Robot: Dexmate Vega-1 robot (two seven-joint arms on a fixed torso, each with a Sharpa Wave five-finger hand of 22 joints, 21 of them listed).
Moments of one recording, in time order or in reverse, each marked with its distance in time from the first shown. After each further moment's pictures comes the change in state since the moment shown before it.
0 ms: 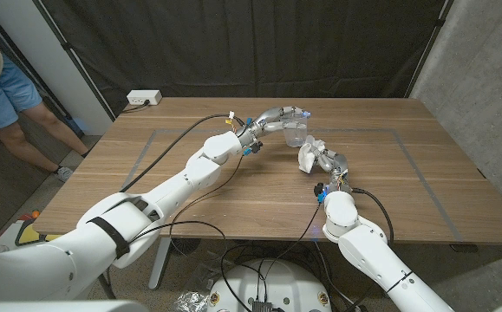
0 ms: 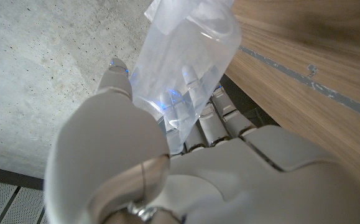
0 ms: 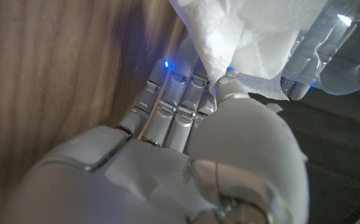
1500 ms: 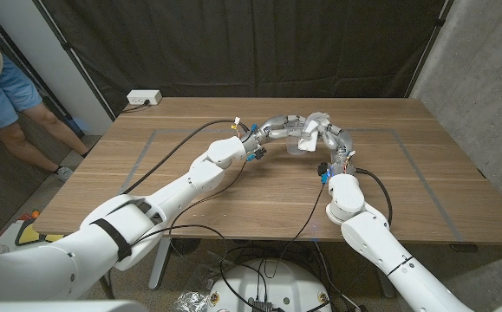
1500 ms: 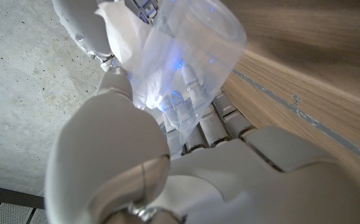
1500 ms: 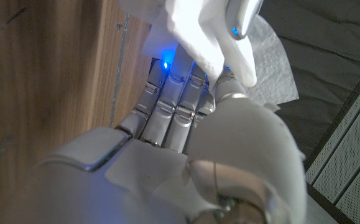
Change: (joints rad) left arm 0.016 -0.002 0.032 -0.015 0.023 0.048 -0.001; left_hand 0.000 0.000 0.003 -0.003 0.000 0.000 0.000 0.000 0.000 0.000 0.000 0.000 0.006 0.006 -0.006 0.008 0.014 0.000 0.000 0.007 0.000; right arm 0.064 -0.011 0.020 0.016 0.004 0.200 0.091; right_hand 0.018 0.000 -0.011 0.006 -0.001 0.006 0.005 -0.011 0.006 0.013 -0.002 -0.009 0.016 -0.009 0.006 0.029 -0.002 -0.021 0.004 0.081 0.000
